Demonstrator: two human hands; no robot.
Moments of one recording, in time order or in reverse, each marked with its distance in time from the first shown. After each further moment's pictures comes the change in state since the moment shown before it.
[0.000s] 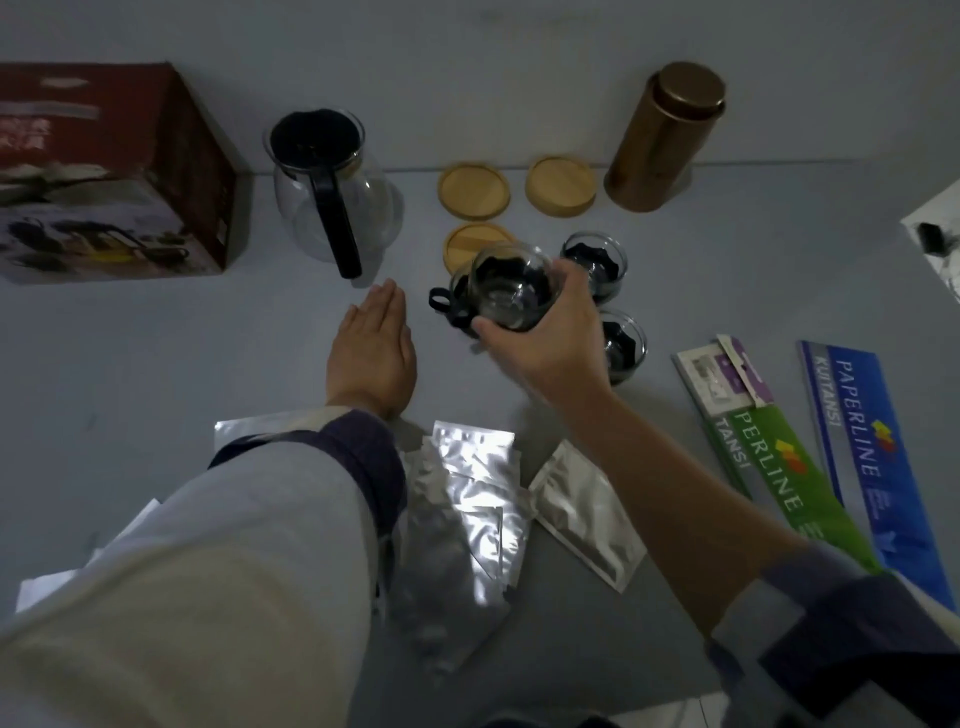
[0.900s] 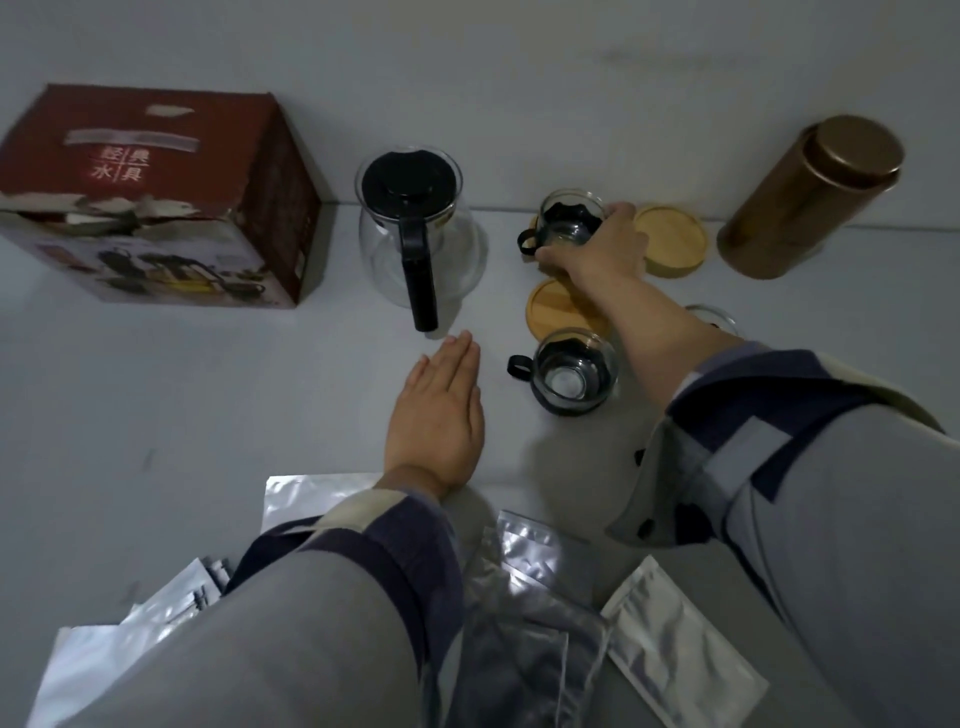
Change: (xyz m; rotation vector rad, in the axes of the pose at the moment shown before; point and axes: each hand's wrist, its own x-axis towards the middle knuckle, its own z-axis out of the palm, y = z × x) left_hand 0.006 -0.007 0.003 -0.014 0.023 -0.004; right_hand 0.193 -0.010 0.081 -0.203 -0.063 0.222
